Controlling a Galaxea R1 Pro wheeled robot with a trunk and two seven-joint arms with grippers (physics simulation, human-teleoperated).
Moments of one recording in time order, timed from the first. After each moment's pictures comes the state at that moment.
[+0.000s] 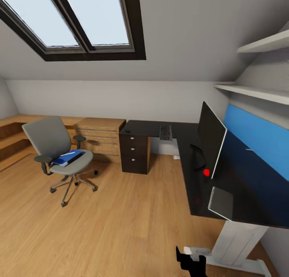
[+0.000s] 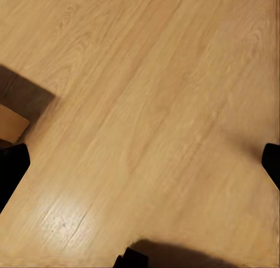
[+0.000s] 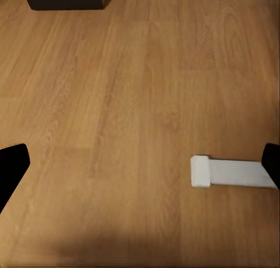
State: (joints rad) left arm -0.09 -0.02 0.09 -0.29 0.20 -0.42 0.16; right arm -0.49 0.06 0.04 0.02 -0.11 -0.59 -0.02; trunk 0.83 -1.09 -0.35
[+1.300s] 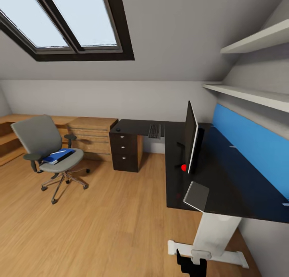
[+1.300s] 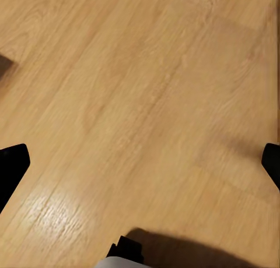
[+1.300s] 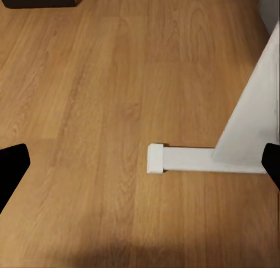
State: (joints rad) left arm -0.09 -0.02 0.10 -0.26 0.20 -0.42 0.12; right arm -0.47 0.06 0.04 0.02 -0.12 -0.61 -0.02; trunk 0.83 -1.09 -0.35
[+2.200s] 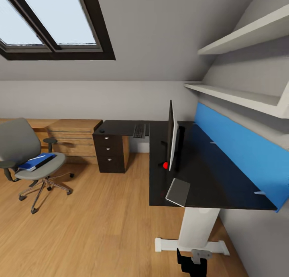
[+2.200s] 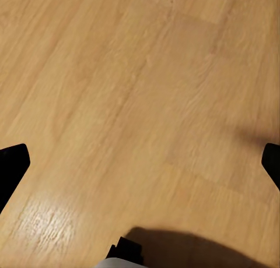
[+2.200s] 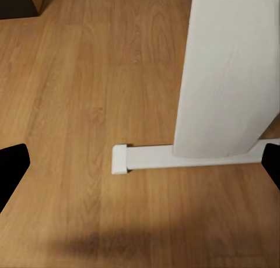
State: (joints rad) left arm -0.09 -0.02 0.10 -0.26 0.20 -0.43 0.11; right arm -0.47 0.06 0.04 0.02 -0.12 -0.62 -0.02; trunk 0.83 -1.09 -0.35
